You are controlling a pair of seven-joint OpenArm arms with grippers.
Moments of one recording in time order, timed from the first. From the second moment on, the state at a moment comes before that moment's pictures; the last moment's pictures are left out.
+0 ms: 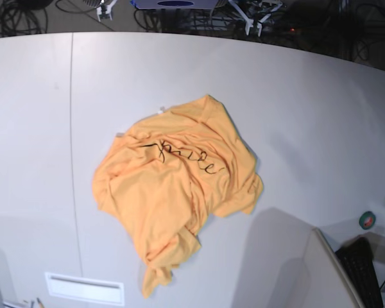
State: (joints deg) left arm 8.2 -4.5 1.2 11.4 0.1 -1.3 -1.1; right arm -7.8 0.4 -0.7 5.2 -2.3 0.2 -3.9
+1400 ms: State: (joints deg) left arm 36.4 -12.8 1.9 49.4 0.1 -1.3 -0.5; right arm -35.1 1.4 -0.4 48.2 -2.1 -0.2 -10.1
